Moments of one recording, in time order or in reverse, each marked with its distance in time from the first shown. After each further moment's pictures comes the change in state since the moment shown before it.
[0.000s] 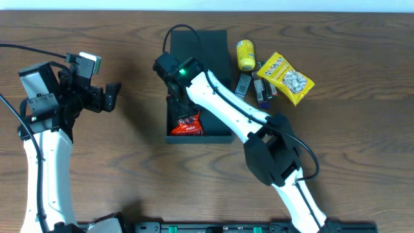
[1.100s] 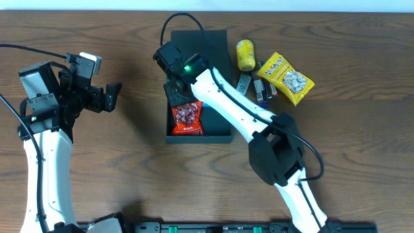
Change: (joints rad) left arm 0.000 0.000 0.000 -0.002 0.007 0.000; right arm -0.023 -0.010 0.037 0.132 0.070 -0.066
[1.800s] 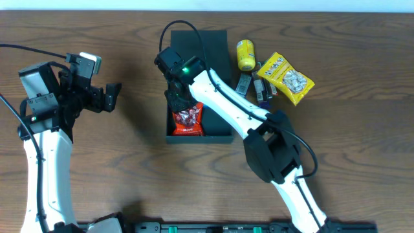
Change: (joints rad) left arm 0.000 0.000 0.000 0.000 0.000 0.000; right arm 0.000 0.032 -0.008 -0.021 -0.055 -0.056
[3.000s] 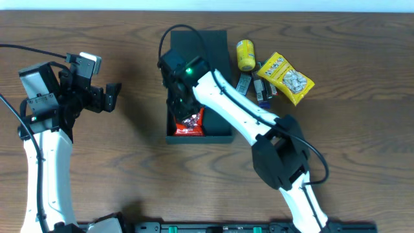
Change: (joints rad) left arm 0.000 0.000 0.000 0.000 0.000 0.000; right arm 0.013 -0.091 -0.093 -0.069 -0.119 -0.097
